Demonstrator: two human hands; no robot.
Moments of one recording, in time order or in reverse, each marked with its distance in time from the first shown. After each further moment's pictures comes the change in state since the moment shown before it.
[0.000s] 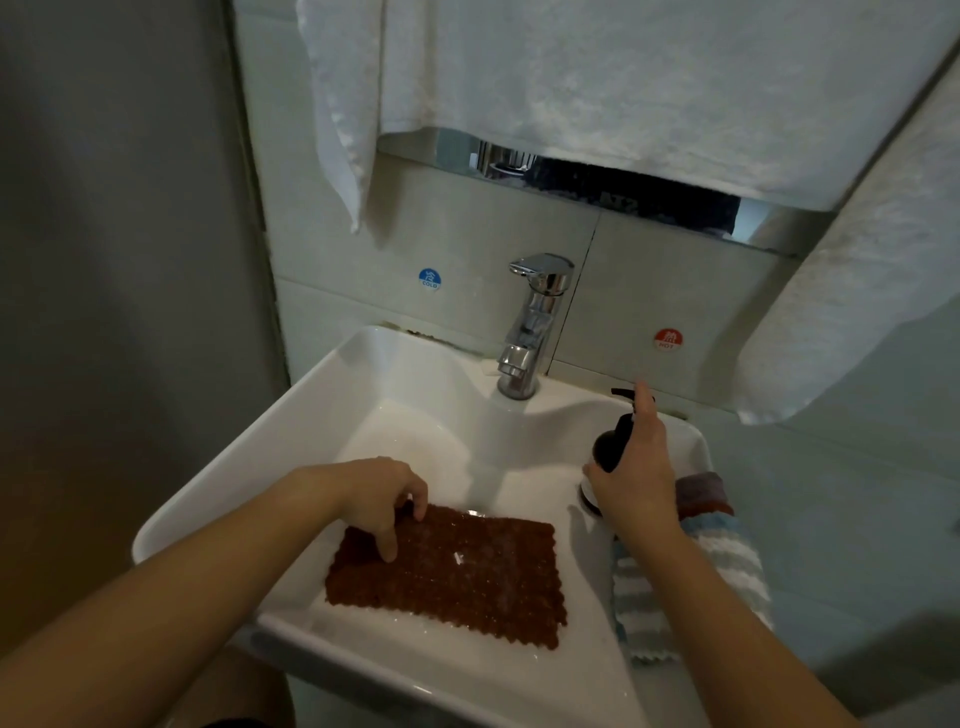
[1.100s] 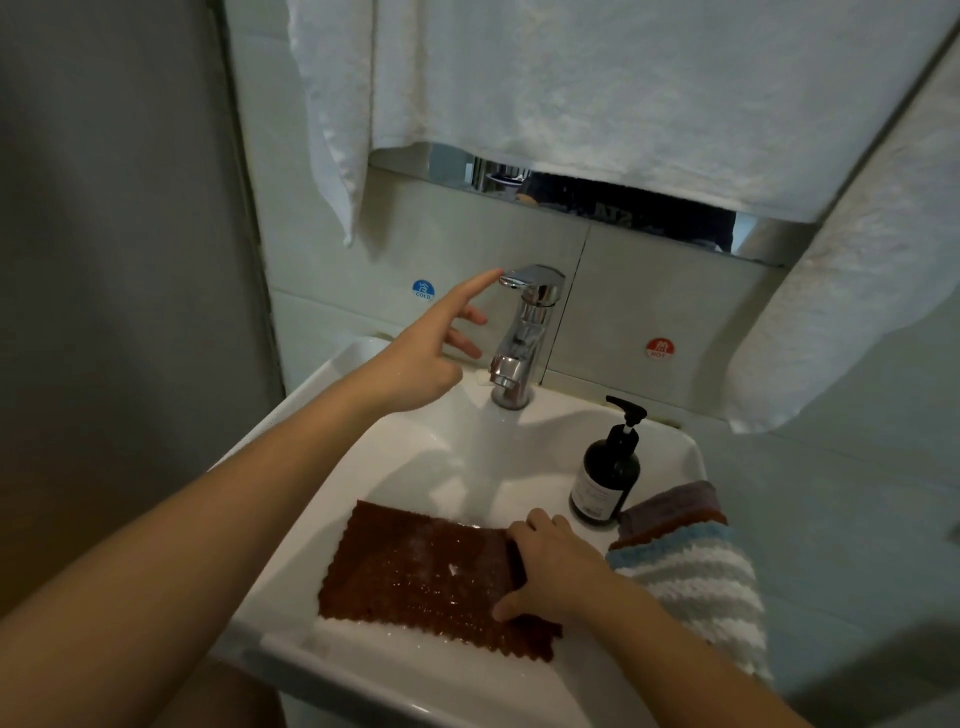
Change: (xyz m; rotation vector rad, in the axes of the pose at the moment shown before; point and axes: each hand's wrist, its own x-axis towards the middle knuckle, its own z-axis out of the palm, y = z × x) left_hand -0.015 0.060 -0.101 -0.670 0.744 0.396; right_hand -0.052 -0.011 0.035 -0.624 -0.820 -0.237
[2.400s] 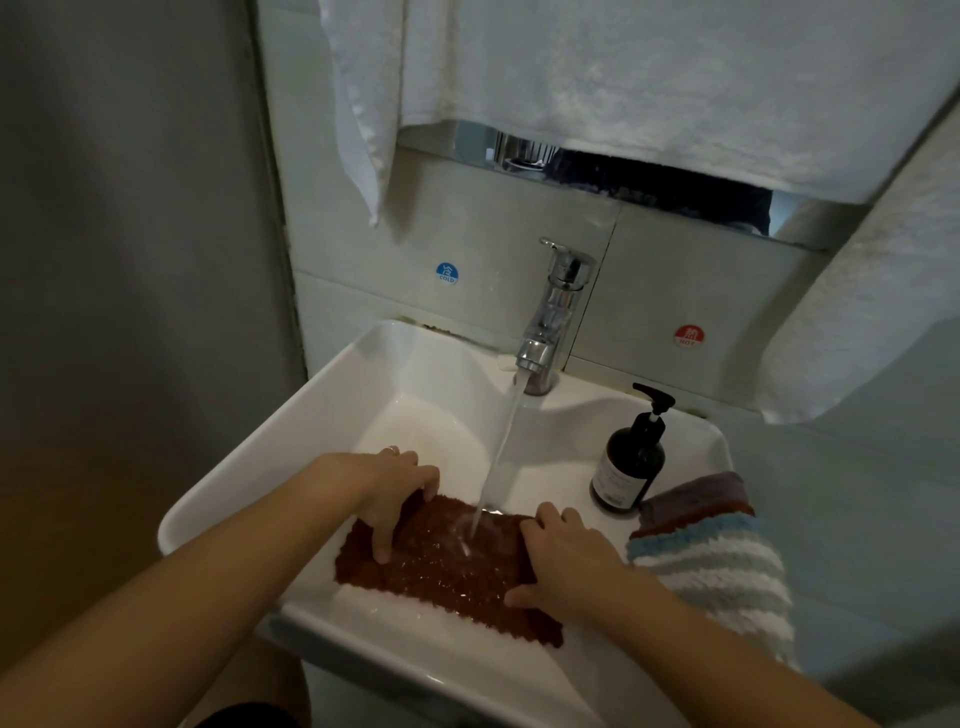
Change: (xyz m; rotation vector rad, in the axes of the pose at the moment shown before) left_hand -0.070 -0.095 0.021 0.900 -0.841 -0.436; right_hand -0.003 -0.017 0.006 -0.189 -0.022 -0.001
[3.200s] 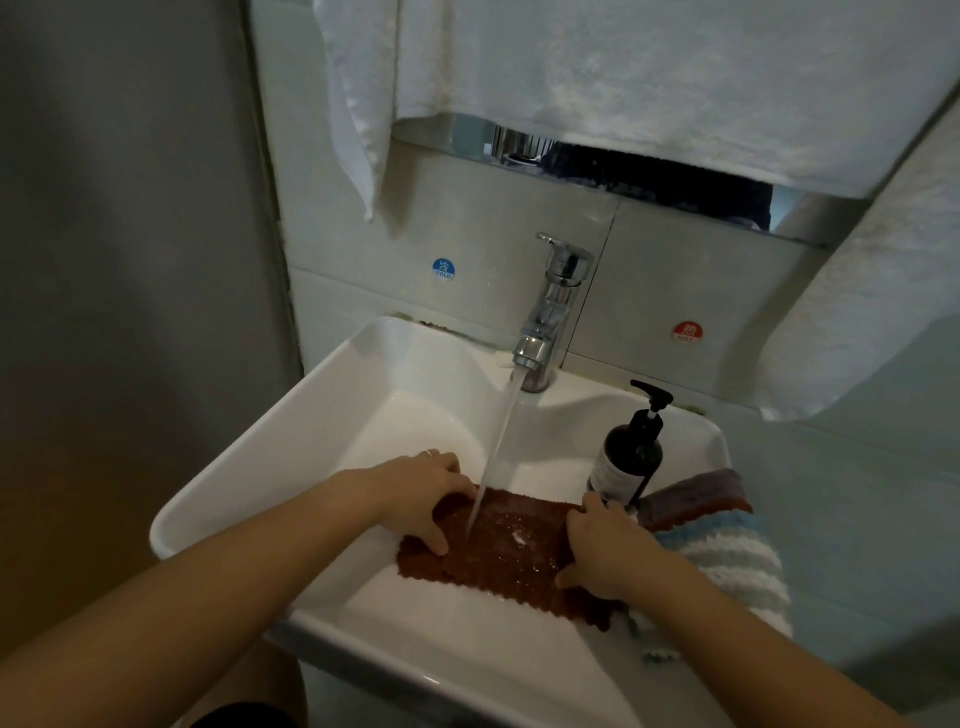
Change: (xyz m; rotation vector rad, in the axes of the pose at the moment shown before) left_hand 0.019 0.024 0.012 -0.057 0.239 0.236; right_hand -0.001 0.038 -0.010 0.002 -0.107 0.135
